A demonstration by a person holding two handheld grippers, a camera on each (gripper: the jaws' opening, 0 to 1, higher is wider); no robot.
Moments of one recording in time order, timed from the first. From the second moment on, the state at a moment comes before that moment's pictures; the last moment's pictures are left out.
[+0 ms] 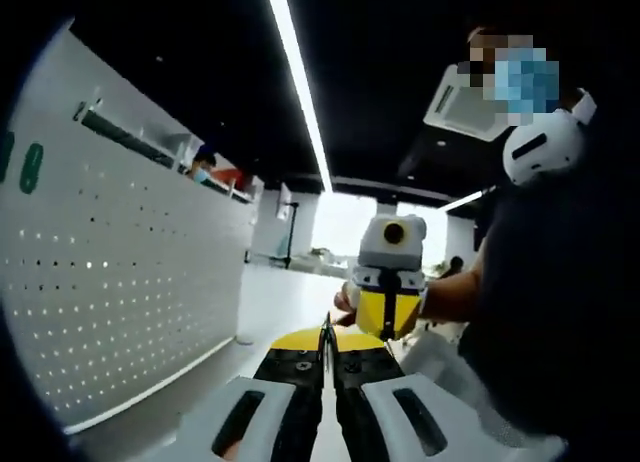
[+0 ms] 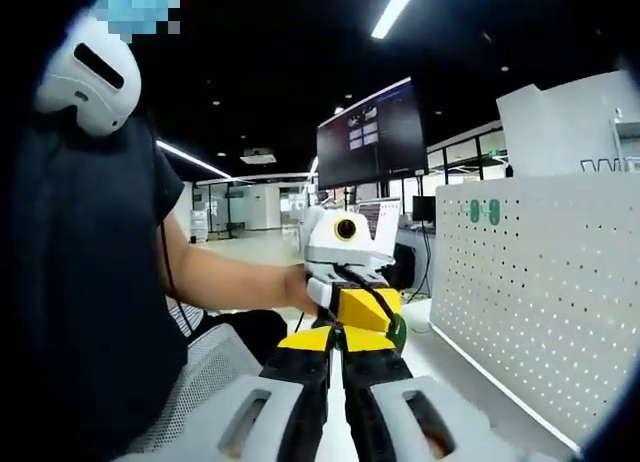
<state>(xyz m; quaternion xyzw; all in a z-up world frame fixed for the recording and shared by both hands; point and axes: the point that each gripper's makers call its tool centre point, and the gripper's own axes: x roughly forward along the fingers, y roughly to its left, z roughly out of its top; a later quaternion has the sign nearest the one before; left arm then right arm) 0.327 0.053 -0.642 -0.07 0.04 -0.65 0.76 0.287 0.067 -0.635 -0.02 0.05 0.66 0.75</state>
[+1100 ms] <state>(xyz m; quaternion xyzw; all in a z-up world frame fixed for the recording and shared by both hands) 0.361 0.128 -0.655 0.04 0.03 -0.35 0.94 0.309 0.070 -0.646 -0.02 0.07 0.65 0.75</state>
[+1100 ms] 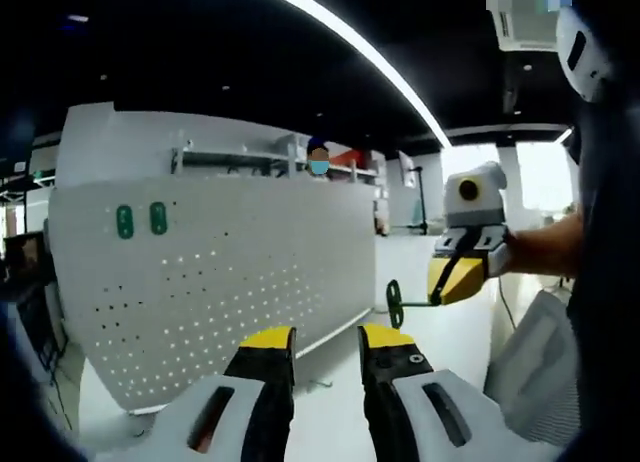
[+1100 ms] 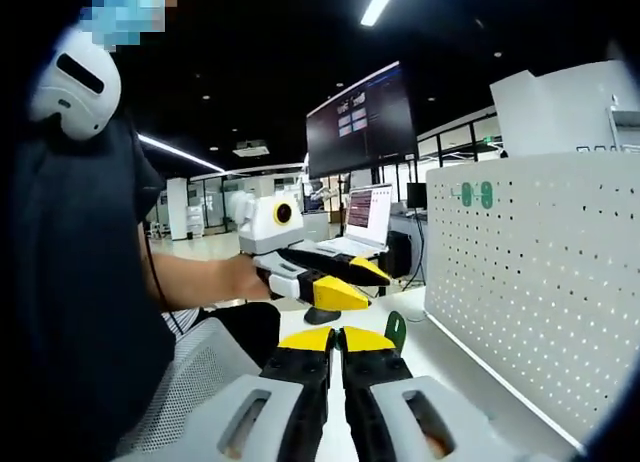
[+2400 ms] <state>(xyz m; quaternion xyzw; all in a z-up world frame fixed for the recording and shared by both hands) 0.377 0.119 -0.690 0.05 0.04 -0.26 0.96 0.428 0.116 -0.594 -0.05 0.02 0.65 0.75</state>
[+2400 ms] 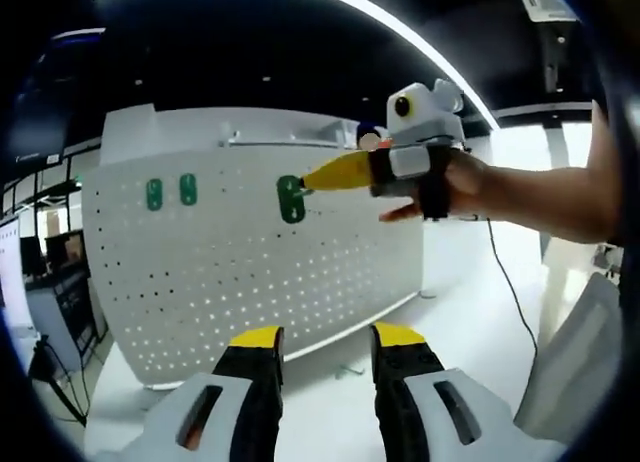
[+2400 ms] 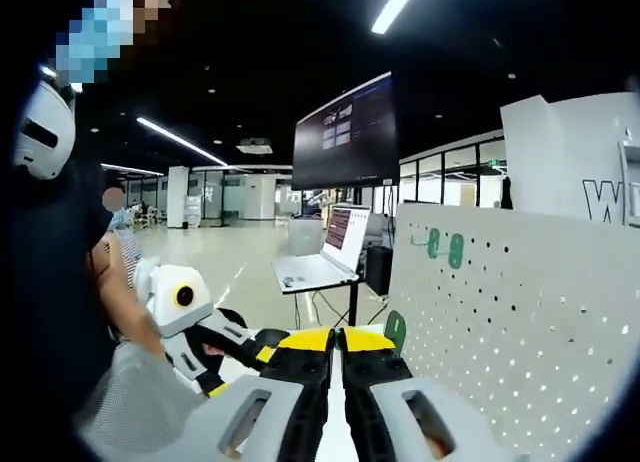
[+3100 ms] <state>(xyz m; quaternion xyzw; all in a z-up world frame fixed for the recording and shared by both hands) 0.380 0.118 -0.699 0.05 0.06 -0.27 0.96 0.502 0.146 -0.556 -0.07 -0.03 0.63 0.77</state>
